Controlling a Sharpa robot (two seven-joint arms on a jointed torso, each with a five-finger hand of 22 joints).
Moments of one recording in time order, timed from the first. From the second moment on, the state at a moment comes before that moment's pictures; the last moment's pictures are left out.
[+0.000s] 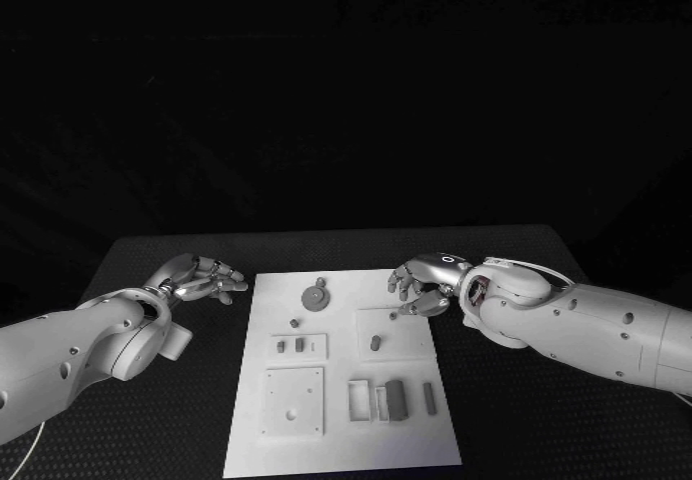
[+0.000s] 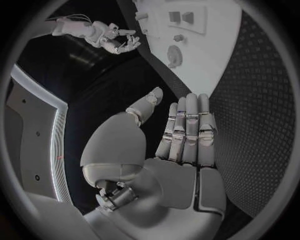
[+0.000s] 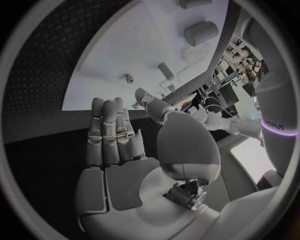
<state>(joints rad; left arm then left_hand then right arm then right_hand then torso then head) 1.23 -0.86 -0.14 1.30 -0.52 -0.32 0.17 1.09 -0.10 0.51 -0.29 0.05 0.88 0.17 0.35 0.42 1.17 0.12 0.08 0.24 0.96 0.03 0.97 0.29 0.04 1.03 -0.05 0.06 1.16 1.14 -0.85 -0.03 1.41 -1.58 -0.23 0.01 1.11 -0.16 0.64 -0.28 0.05 0.88 0.16 0.27 0.53 1.02 0.12 0.23 0.34 1.12 0.01 1.09 0.64 0.25 0.97 0.09 0.68 1.21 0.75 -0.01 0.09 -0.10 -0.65</state>
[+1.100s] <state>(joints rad) 1.22 -0.86 -0.14 1.30 -0.40 -0.36 0.26 1.09 -0.10 0.50 -0.29 0.05 0.88 0.17 0.36 0.42 1.18 0.11 0.08 0.24 0.96 0.02 0.96 0.30 0.04 1.04 -0.06 0.06 1.15 1.09 -0.84 -0.06 1.43 -1.75 -0.35 -0.06 1.18 -0.17 0.65 -0.28 0.05 0.85 0.16 0.27 0.51 1.08 0.12 0.12 0.18 1.16 0.01 1.08 0.67 0.24 1.00 0.08 0.67 1.22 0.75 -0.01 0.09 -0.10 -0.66</state>
